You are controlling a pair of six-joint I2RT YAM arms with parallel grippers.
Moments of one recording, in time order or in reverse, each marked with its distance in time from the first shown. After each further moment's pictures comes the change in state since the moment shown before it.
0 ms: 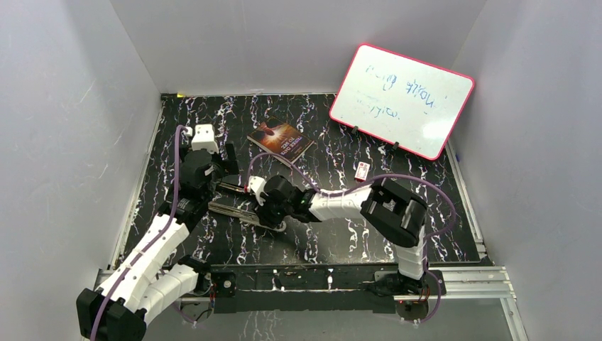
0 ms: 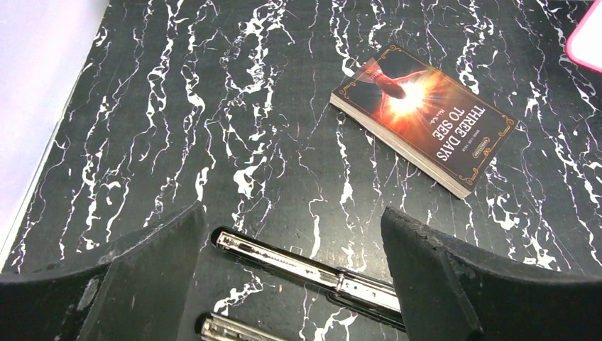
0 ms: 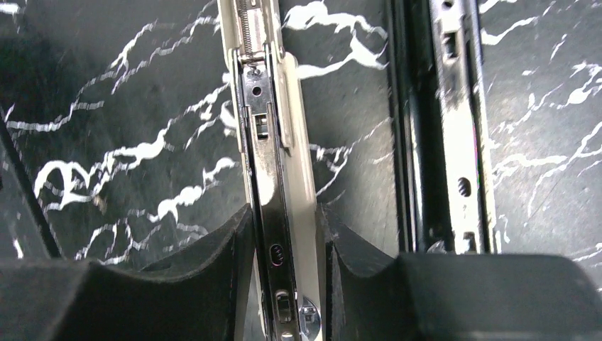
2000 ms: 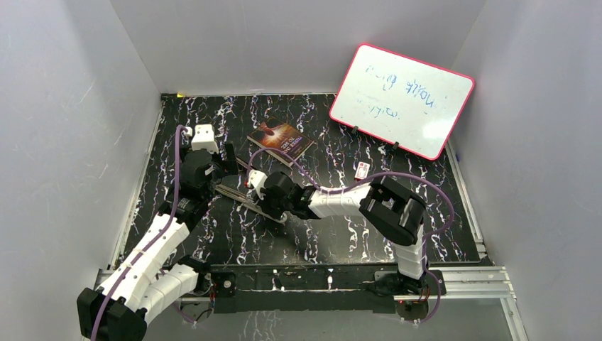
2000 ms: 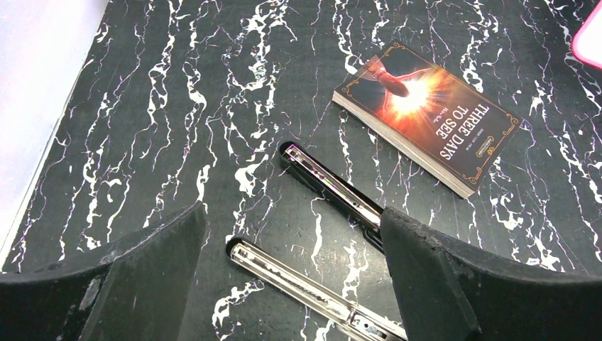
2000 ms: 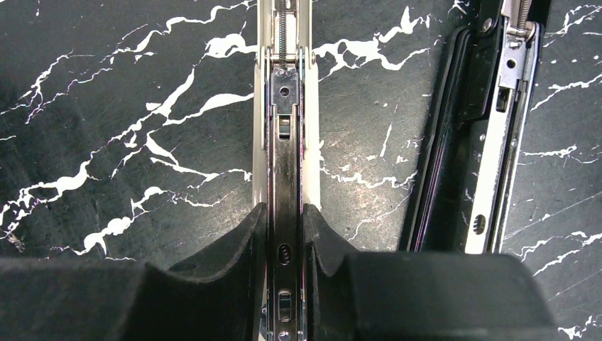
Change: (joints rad) left arm 0.006 0.000 -0.005 0.000 -0.006 -0.003; right arm -0.014 0.034 0.050 0.017 0.128 -0.063
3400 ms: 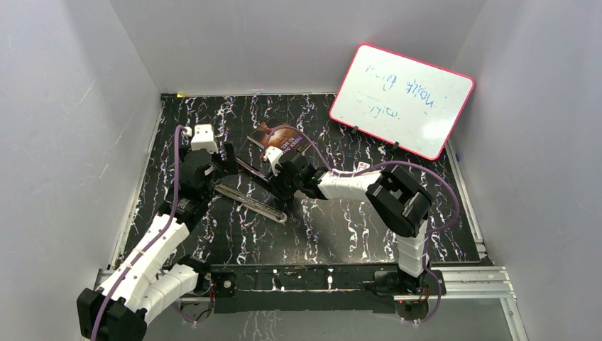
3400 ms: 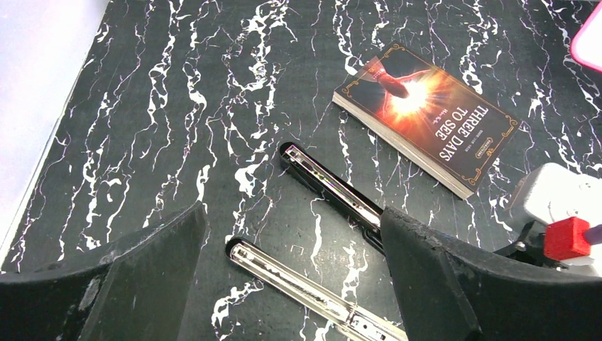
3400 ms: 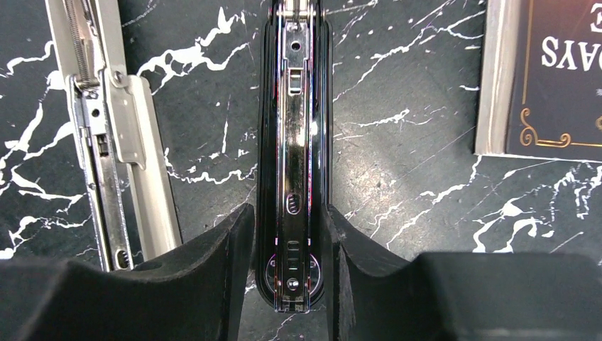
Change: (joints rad) left arm 0.001 -0.003 0.000 0.000 -0.001 -0.004; right arm -0.174 -0.011 0.048 -0.058 -0.023 0.028
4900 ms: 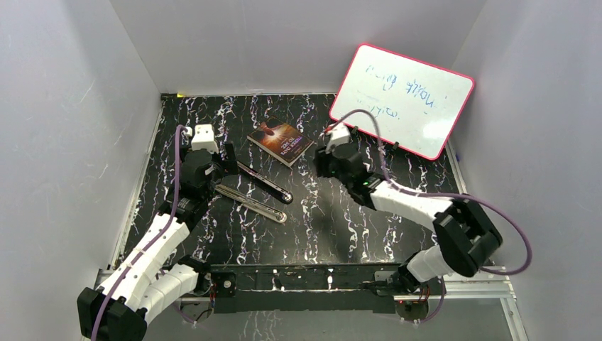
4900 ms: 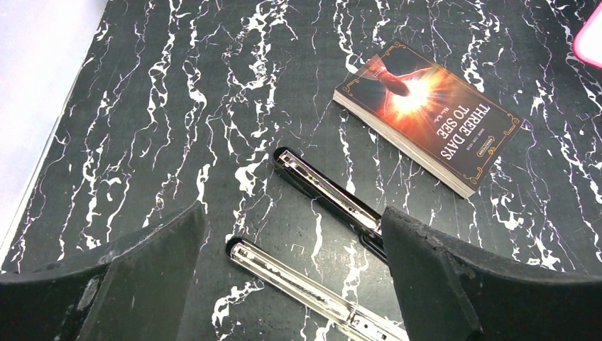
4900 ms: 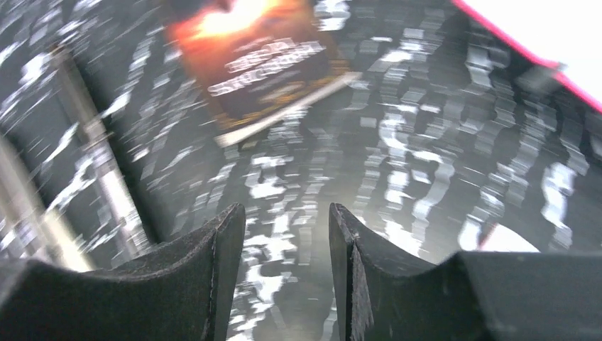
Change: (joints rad) left arm 0.001 0.006 0.000 0.000 0.001 0.001; right arm -0.160 -0.454 -0.367 0.215 0.247 0.190
